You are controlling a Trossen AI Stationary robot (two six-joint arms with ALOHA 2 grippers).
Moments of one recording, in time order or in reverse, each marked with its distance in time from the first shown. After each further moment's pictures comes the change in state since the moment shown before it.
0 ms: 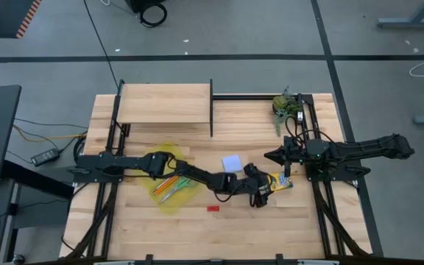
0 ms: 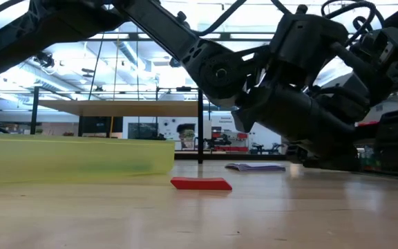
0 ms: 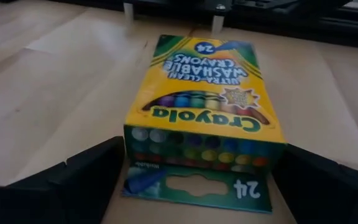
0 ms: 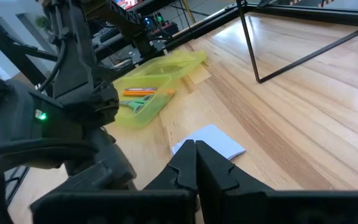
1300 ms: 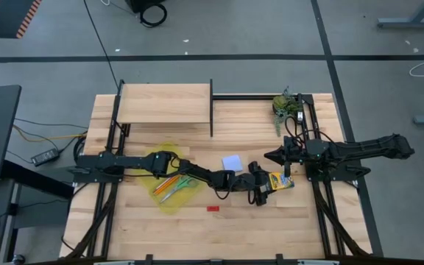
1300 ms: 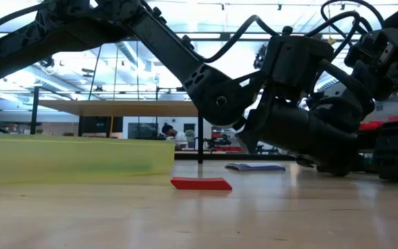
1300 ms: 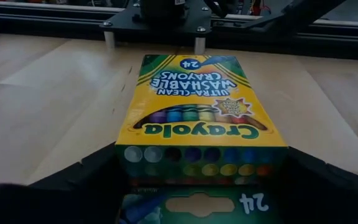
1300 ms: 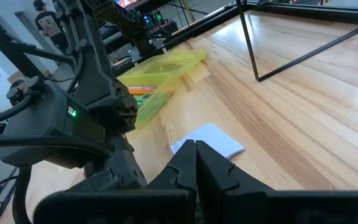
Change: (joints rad) left arm 0.028 0.061 -0.001 0.206 0.101 0.121; right arm 0.000 0.003 0.000 -0.003 0.000 0.000
